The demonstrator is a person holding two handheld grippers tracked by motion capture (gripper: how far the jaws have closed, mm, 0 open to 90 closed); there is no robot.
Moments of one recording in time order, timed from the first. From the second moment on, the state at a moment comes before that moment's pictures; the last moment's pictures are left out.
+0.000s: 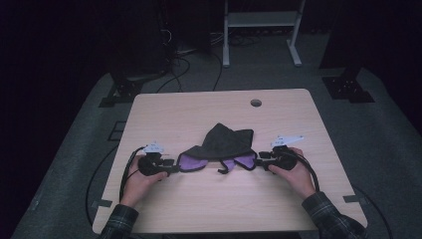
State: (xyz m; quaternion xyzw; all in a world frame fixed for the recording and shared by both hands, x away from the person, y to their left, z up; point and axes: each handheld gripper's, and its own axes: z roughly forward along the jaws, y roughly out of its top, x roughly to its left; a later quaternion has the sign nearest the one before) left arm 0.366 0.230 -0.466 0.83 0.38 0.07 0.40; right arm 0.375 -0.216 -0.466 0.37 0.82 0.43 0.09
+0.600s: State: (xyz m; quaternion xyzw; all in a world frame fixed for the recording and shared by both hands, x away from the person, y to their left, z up) left arm 0.370 0.212 -0.472 0.84 0.38 0.11 0.38; right arm 0.370 -0.195 -0.481 0.36 0.83 0.40 0.10
